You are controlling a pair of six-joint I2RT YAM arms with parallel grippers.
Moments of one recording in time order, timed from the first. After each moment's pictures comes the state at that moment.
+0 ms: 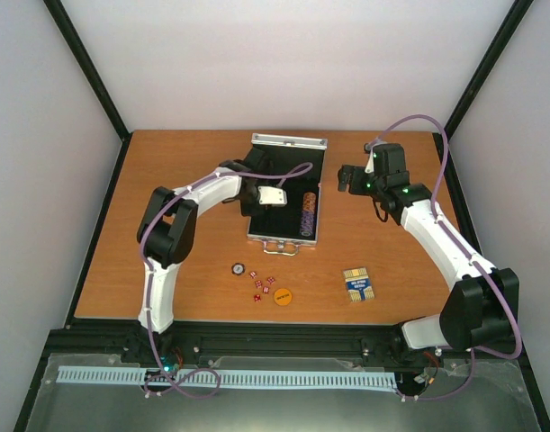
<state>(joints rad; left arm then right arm) -0.50 2.12 1.63 -0.75 0.01 0.95 0.26 1.39 1.13 -0.41 -0.02 0.28</state>
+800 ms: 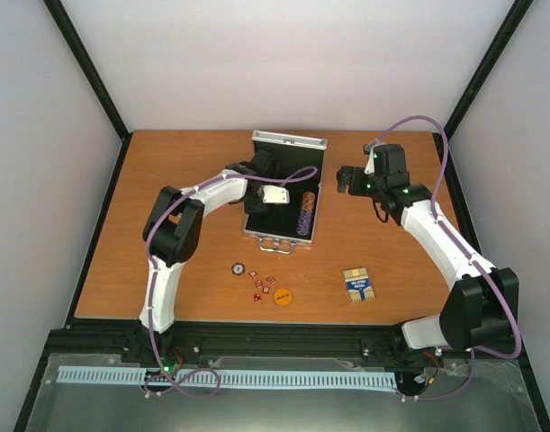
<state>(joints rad) -0.52 2.17 1.65 -0.68 -0.12 0.95 0.25 1.39 1.12 -0.40 -0.05 0.28</state>
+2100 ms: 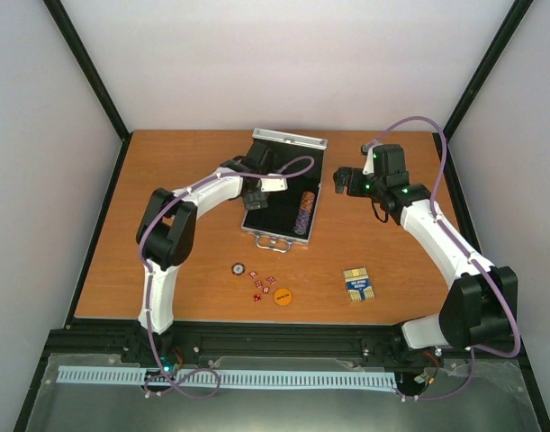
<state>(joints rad) -0.52 2.12 1.64 -0.57 -0.26 0.93 0.25 1.39 1.12 -0.40 -0.11 0.28</state>
